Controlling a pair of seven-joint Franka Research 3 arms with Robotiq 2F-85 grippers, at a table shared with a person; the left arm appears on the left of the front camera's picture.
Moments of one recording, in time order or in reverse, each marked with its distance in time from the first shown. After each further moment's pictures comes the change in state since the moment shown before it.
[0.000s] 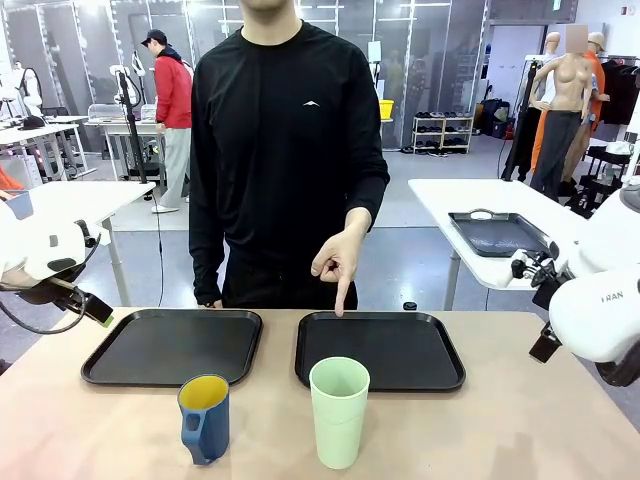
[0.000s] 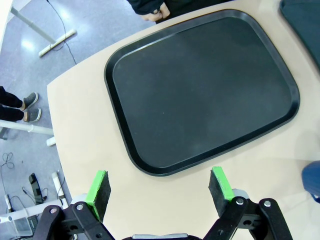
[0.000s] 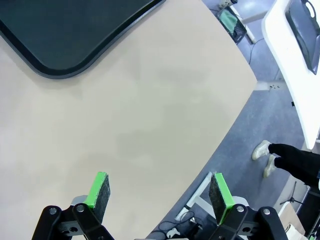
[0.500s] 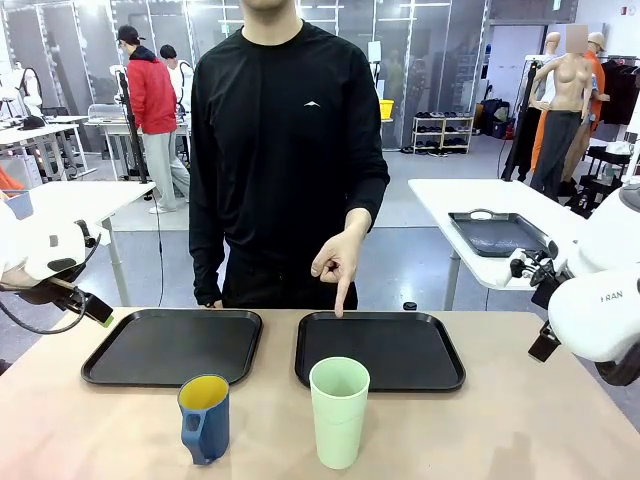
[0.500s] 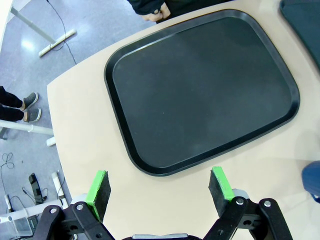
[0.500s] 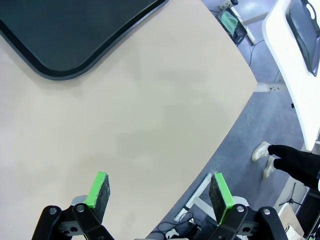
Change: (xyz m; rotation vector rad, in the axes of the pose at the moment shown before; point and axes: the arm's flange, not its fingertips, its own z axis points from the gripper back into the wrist) left arm 0.000 0.000 0.000 0.000 0.000 0.000; right arm 0.002 0.001 0.002 -0.005 -0.003 0.010
